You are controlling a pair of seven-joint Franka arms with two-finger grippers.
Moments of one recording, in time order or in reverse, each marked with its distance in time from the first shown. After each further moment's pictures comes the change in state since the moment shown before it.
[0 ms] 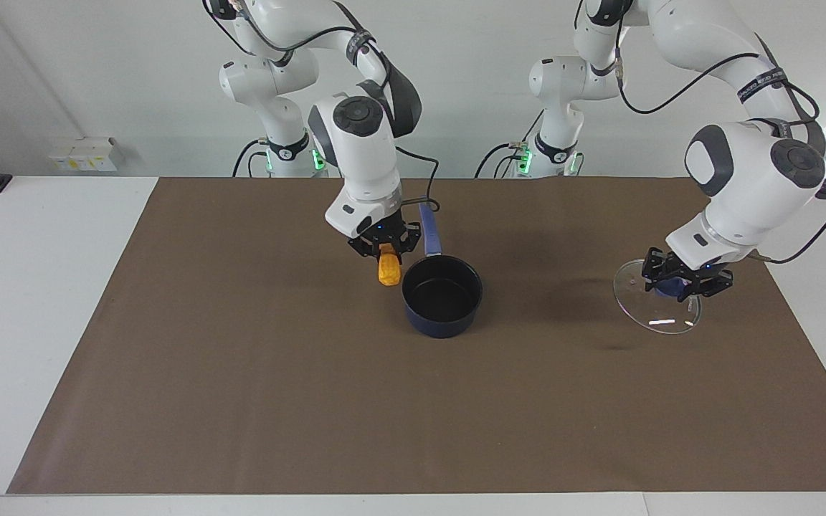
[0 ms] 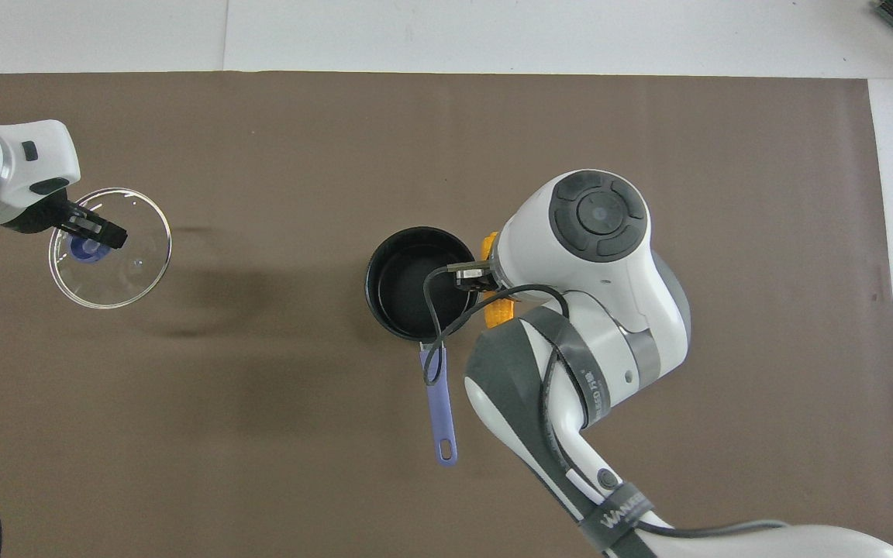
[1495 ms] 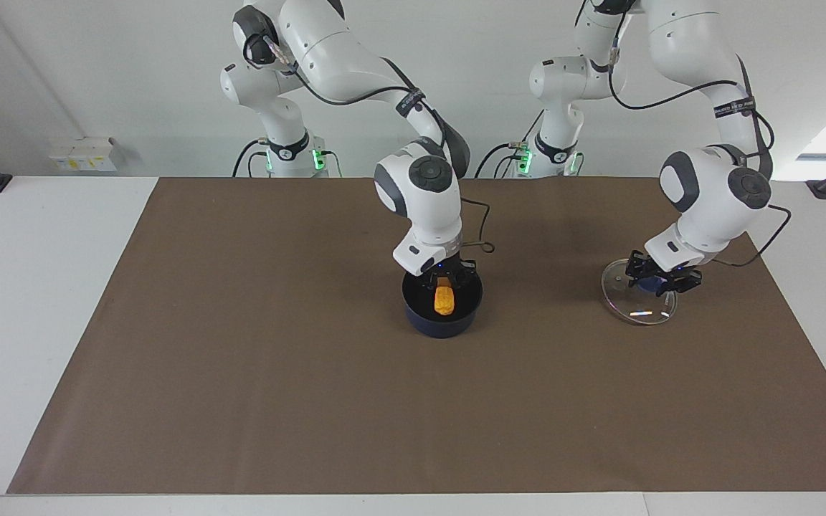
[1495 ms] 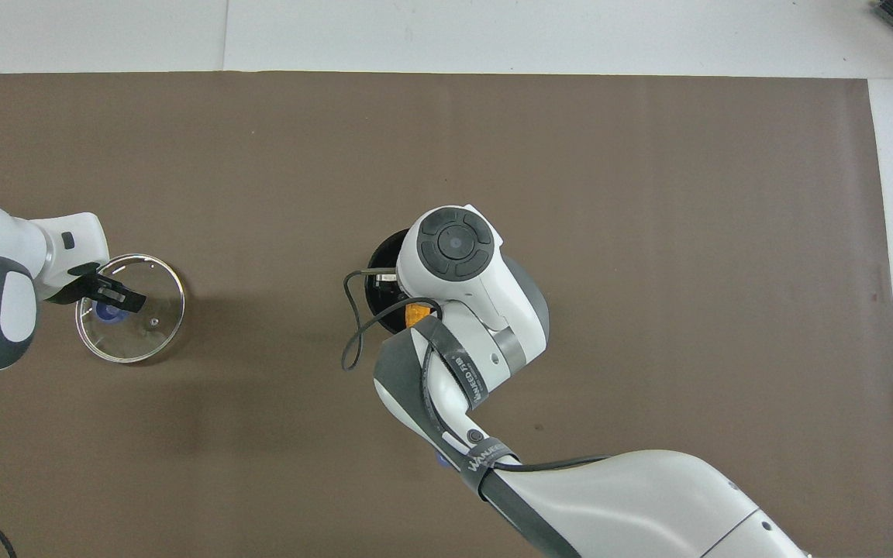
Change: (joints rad) left arm 0.044 -0.053 -0.008 -0.343 0.000 0.252 0.036; right arm 0.120 0.252 -0.010 0.110 -0.001 0.182 0.171
